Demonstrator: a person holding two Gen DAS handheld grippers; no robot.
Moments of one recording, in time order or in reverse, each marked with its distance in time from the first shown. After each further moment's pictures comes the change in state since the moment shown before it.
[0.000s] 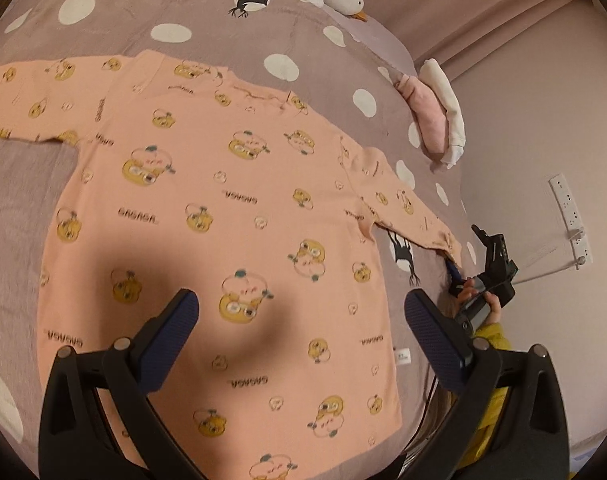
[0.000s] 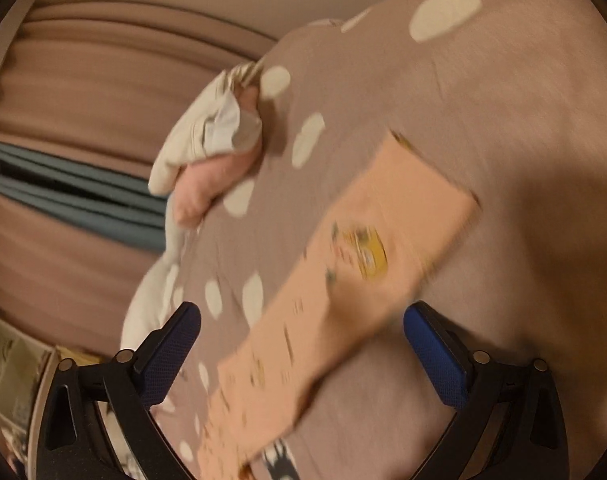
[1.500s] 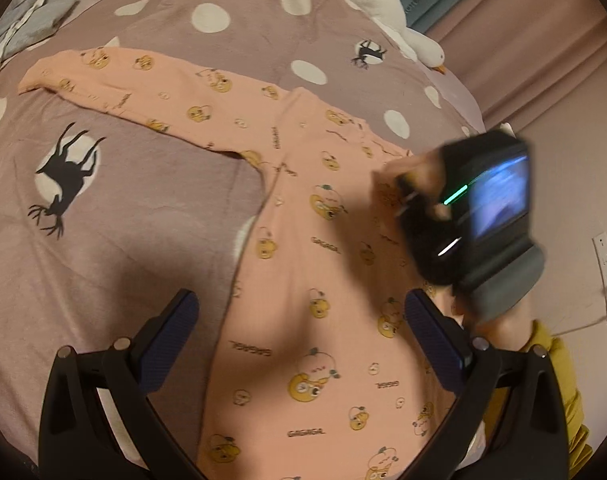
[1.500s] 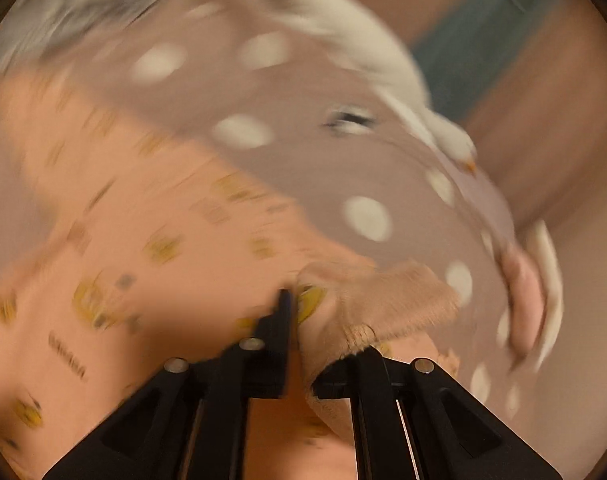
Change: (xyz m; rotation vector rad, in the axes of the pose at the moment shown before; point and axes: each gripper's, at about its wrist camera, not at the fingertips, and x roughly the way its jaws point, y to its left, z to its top) left arm -0.070 0.107 -0.005 -0.147 -0.128 0.197; right arm 0.145 0.246 -0.425 -1.945 0.245 -0.334
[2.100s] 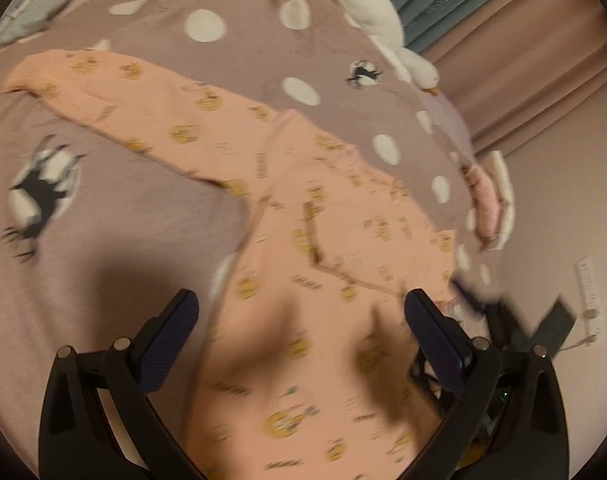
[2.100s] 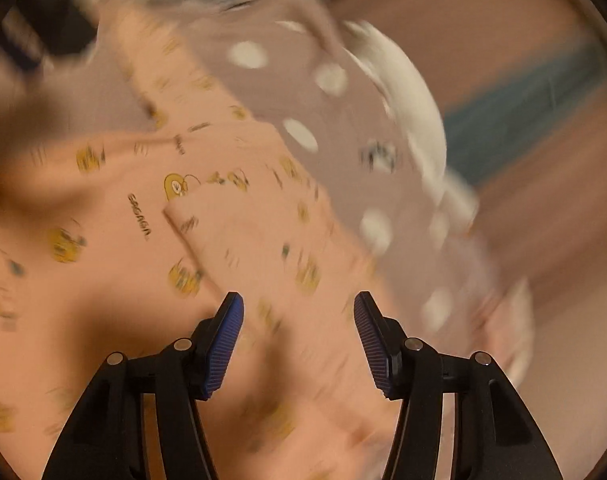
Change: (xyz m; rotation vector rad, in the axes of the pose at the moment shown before) left arm 0.013 -0.002 0.029 -0.053 -0.033 -0.107; right arm -0.063 -0.025 -0.057 -0.089 -0.110 0.042
